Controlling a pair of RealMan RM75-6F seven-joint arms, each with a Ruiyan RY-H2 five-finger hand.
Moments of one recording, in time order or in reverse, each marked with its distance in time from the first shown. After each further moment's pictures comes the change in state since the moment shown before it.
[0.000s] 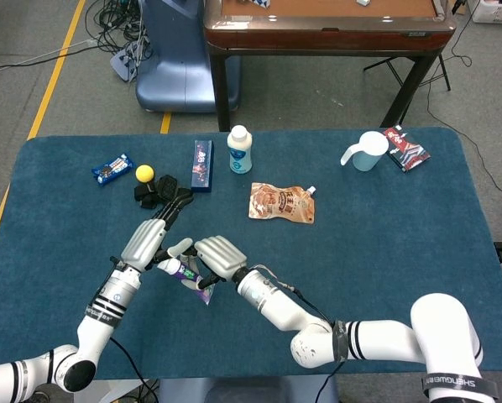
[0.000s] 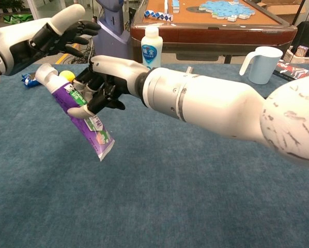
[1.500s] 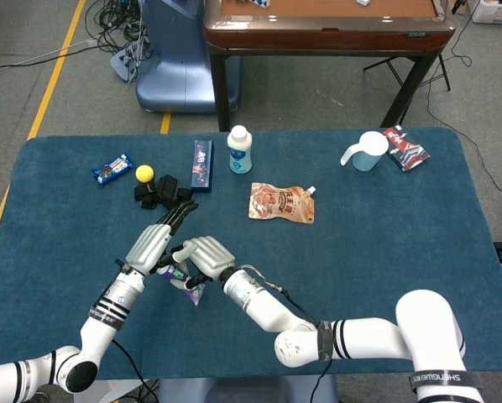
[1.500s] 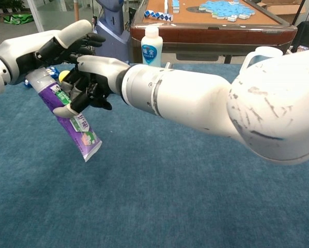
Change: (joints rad) left arm -0.010 -0.008 0.026 0.007 -0.013 -0.031 0.017; right arm 0.078 -0.035 0.048 -0.003 0.169 0.008 -0.100
